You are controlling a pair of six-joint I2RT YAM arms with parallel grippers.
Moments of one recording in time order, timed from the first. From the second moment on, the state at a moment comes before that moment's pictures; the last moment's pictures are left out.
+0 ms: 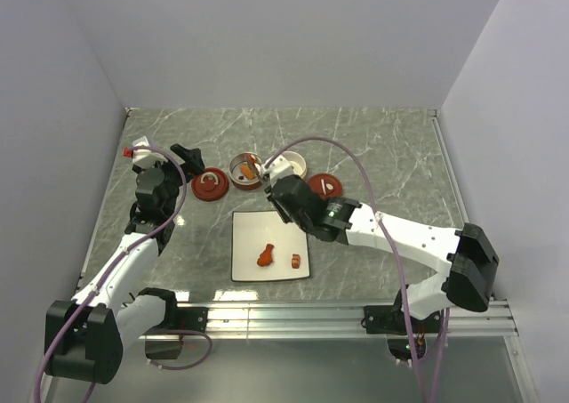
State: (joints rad) left arm -0.15 1.00 0.54 0.38 -0.20 -0.52; right arm 1.07 1.43 1.13 -0.37 0.47 0.16
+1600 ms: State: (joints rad) left arm -0.15 1.01 0.54 0.40 -0.20 -0.52; right arm 0.94 1.65 1.28 -0.33 0.30 0.07
